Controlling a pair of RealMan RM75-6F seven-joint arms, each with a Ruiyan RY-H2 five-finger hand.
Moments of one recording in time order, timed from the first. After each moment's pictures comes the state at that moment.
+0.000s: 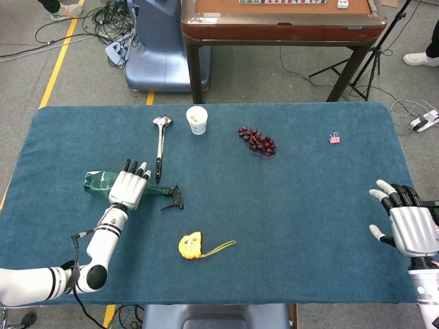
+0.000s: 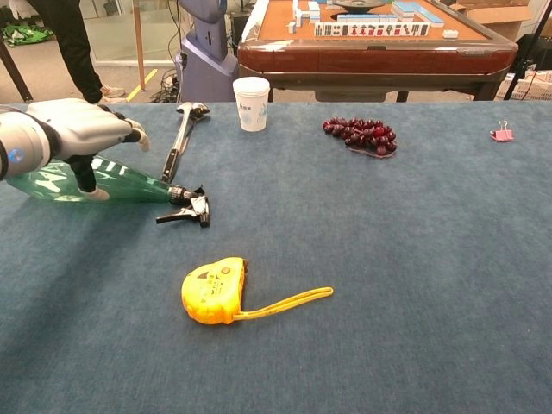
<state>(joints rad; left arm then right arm) -0.94 -1.45 -0.08 -1.58 0.58 1.08 1.03 0.14 -1.02 0.09 -1.74 -1.42 1.41 -0.21</state>
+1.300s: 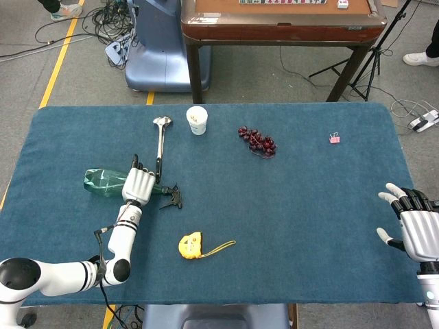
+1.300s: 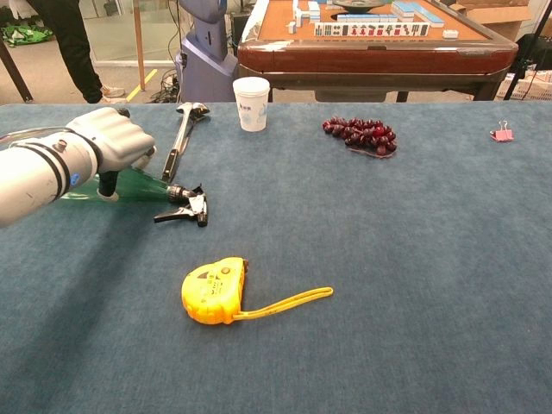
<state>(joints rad) -1.02 -1.65 -0.06 -1.34 0.50 1.13 1.23 0.11 -1.01 0.08 -1.71 -1.42 1.43 -0.14</state>
